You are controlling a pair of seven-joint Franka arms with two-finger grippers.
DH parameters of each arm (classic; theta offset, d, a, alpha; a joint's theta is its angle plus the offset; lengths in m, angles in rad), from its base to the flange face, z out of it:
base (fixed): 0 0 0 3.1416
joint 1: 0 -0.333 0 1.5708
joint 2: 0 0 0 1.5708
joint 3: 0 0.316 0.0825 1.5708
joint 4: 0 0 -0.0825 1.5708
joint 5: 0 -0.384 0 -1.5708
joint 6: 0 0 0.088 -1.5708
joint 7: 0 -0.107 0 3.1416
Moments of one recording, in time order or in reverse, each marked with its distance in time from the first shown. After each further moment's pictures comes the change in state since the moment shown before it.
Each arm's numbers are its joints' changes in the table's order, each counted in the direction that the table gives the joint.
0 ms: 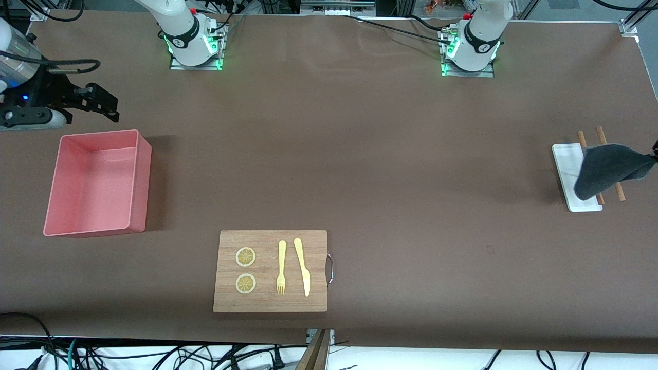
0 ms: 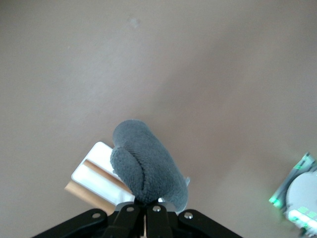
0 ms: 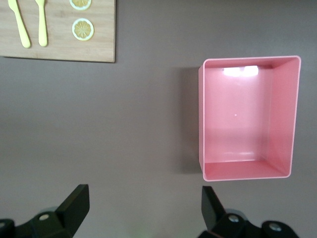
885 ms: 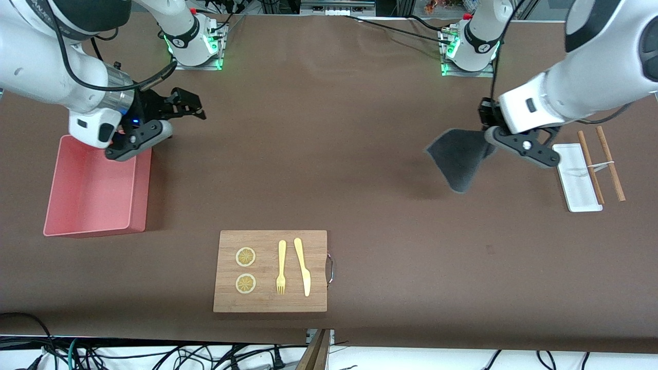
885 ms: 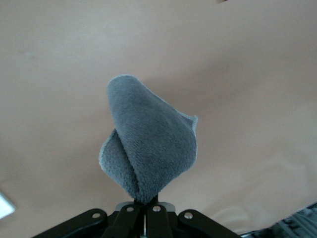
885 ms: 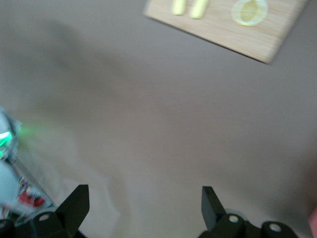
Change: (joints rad) left arm 0.390 -0.070 -0.275 0.044 0.073 -0.125 1.118; right arm -0.095 0.142 0.033 0.013 -0.414 0.021 0.336
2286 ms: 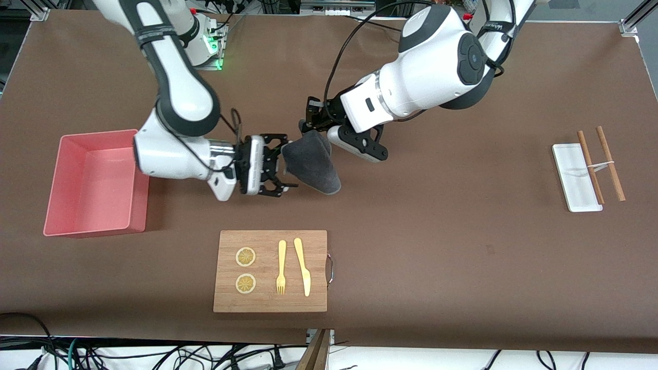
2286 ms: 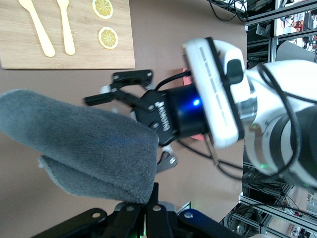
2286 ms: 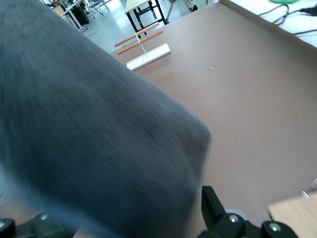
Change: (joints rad) left arm 0.350 0.179 -0.029 0.001 0.493 0.727 0.363; right arm -0.191 0.274 0.003 -0.141 -0.769 0.516 1.189
